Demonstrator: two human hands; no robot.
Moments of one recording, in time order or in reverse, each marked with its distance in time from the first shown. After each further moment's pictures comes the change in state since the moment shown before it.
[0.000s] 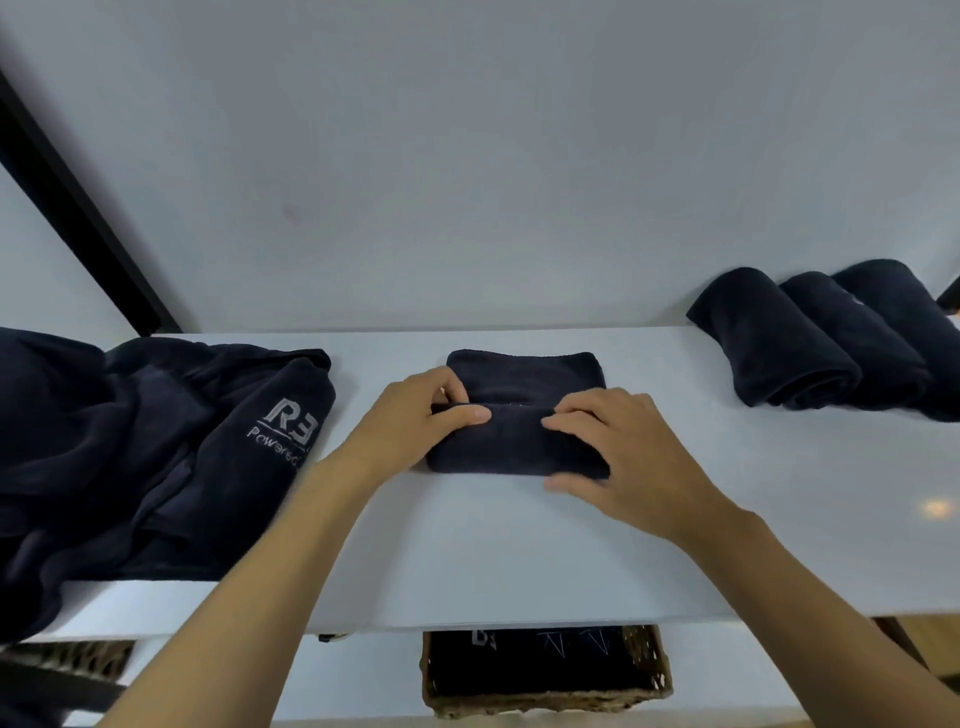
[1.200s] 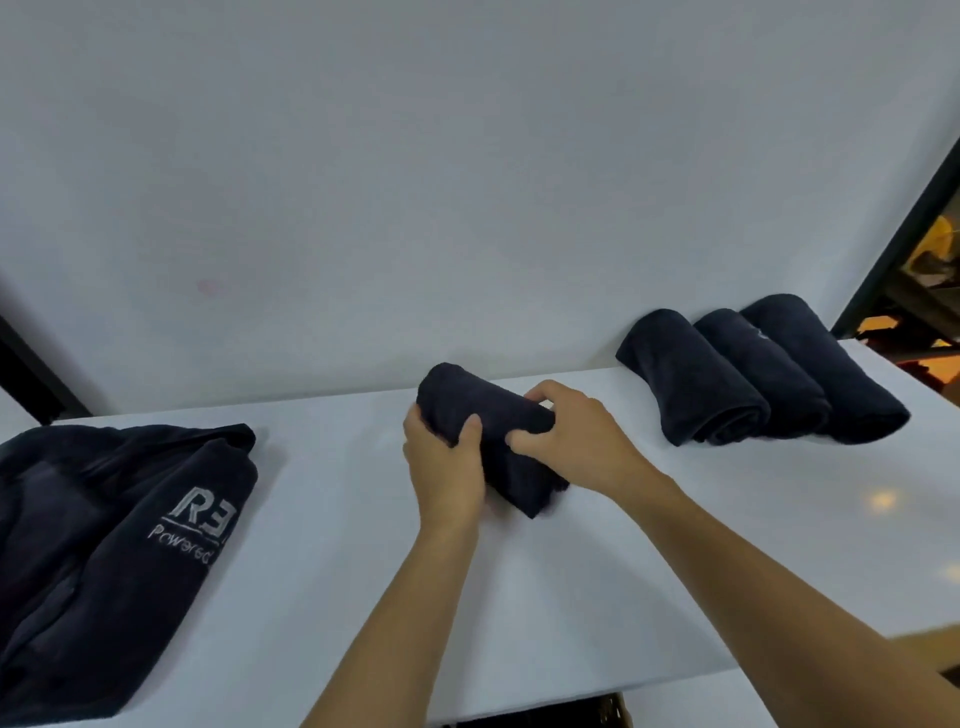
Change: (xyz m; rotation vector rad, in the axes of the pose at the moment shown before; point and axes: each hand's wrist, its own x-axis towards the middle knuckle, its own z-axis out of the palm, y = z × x) left_hand 0.034 0.072 0.094 -0.799 0.446 -0.280; right_hand 0.051 0.030 -0.029 0.500 -0.140 0.746
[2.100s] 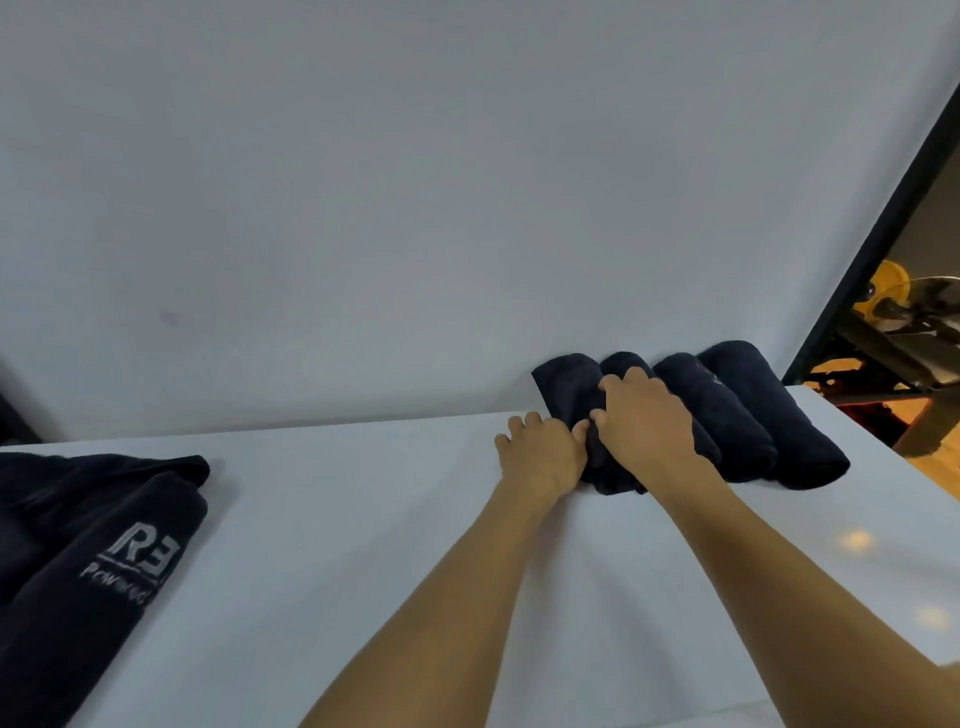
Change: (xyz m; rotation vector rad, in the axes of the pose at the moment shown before) left_hand 0.018 0.004 0.143 1.124 -0.444 0.333; right_hand 0.038 0.054 -0.085 -0.844 0.369 0.021
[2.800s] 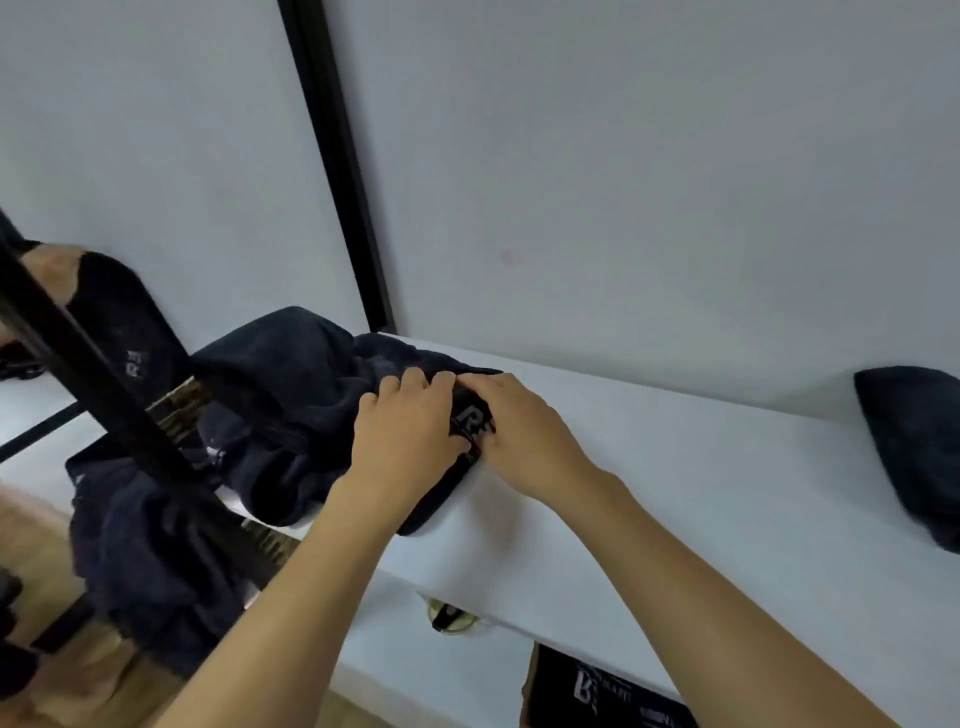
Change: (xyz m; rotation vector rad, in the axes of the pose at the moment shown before) left_hand -0.221 -0.246 -0.188 0.491 0.353 -0.437; right_hand -0.122 -0.315 -0.037 0.771 -0.344 -0.812
